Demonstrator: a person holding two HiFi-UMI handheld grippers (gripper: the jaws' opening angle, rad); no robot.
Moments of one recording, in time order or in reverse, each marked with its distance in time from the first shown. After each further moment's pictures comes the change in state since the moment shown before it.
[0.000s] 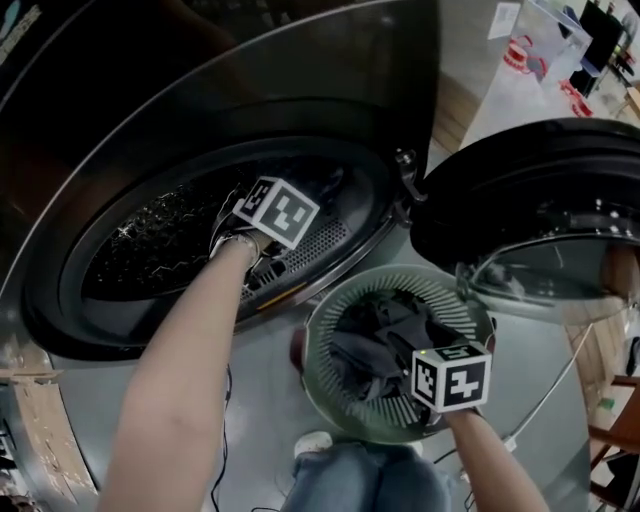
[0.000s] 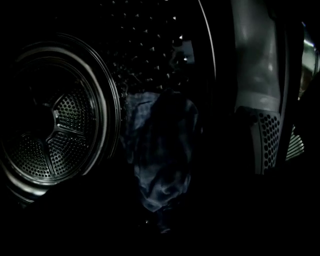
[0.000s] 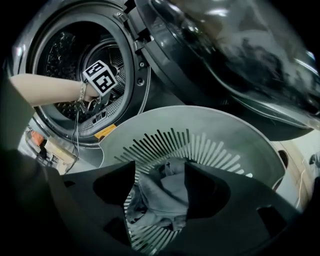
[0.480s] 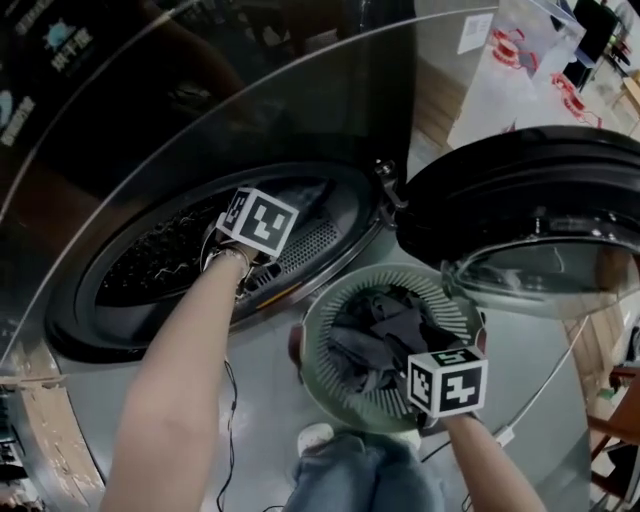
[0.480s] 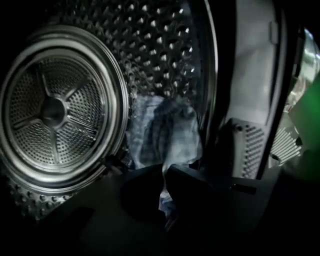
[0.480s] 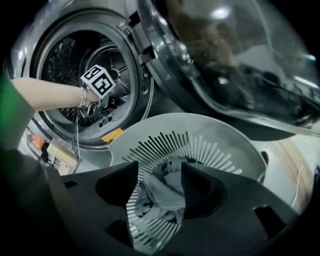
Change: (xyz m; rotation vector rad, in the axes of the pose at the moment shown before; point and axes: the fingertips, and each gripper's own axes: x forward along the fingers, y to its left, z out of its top) left arm -0.024 0.004 -0.007 -0.107 -0.011 -0.013; right arm -0.027 0.006 0.002 0.025 0.009 0.007
